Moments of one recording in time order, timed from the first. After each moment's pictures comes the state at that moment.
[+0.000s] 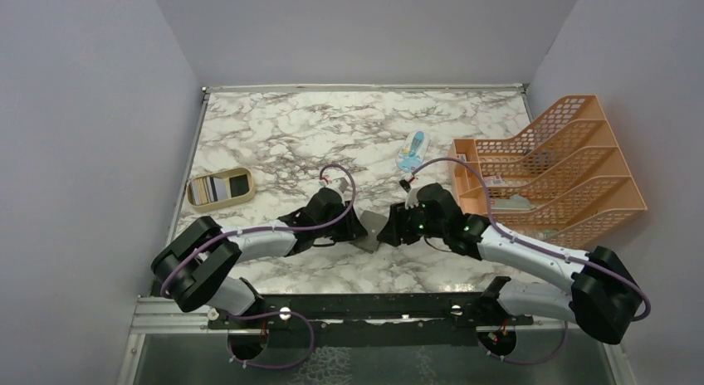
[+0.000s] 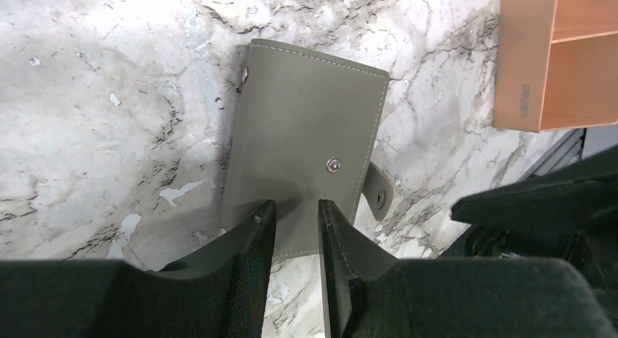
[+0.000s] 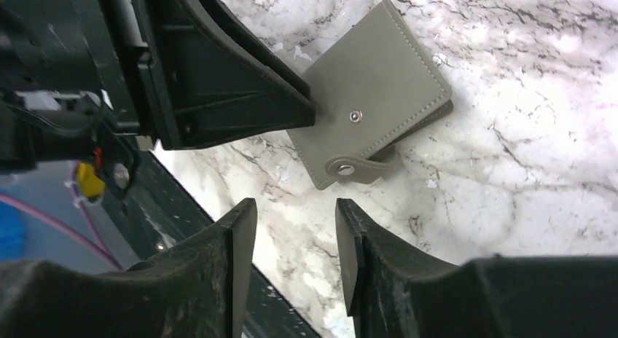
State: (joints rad) left arm -0.79 1.43 0.51 0.23 0.15 -0.86; right arm 0.80 1.16 0.56 -0.05 -0.23 0.51
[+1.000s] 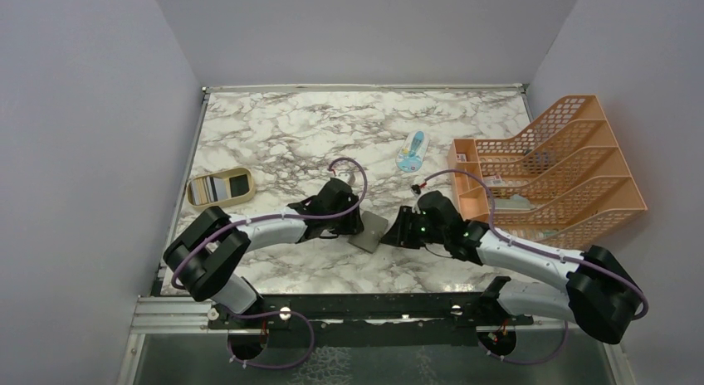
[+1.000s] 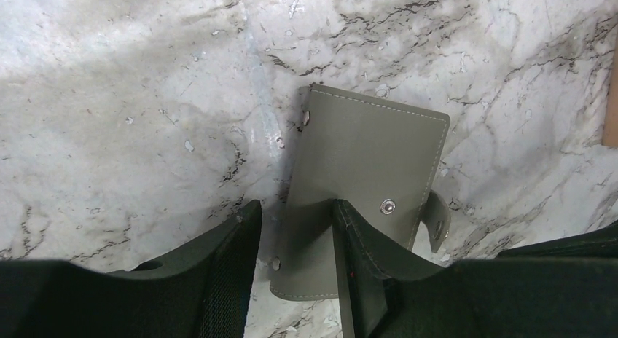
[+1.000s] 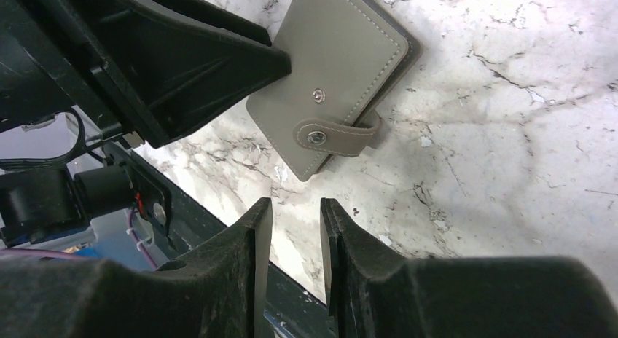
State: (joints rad) left arm -0.79 1.51 0.68 -0.01 0.02 -0.69; right arm 0.79 1.15 0.48 -0.02 -0.17 0.85
